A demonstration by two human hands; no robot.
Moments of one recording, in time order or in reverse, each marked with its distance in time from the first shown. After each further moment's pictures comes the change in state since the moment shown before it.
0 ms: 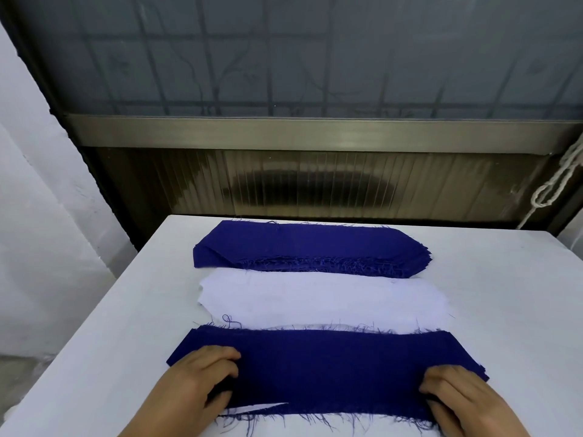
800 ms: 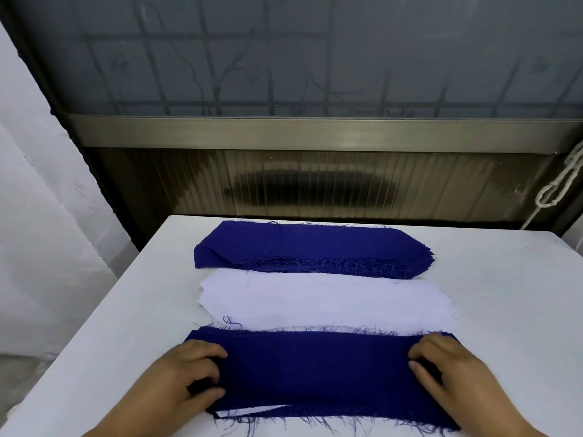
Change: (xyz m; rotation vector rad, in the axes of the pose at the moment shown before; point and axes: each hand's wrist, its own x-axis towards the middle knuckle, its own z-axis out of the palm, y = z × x) left_hand -0.004 -0.024 -0.018 -0.066 -0.035 -0.050; right_hand 0.037 0.005 0.001 -0.003 -0.231 0.251
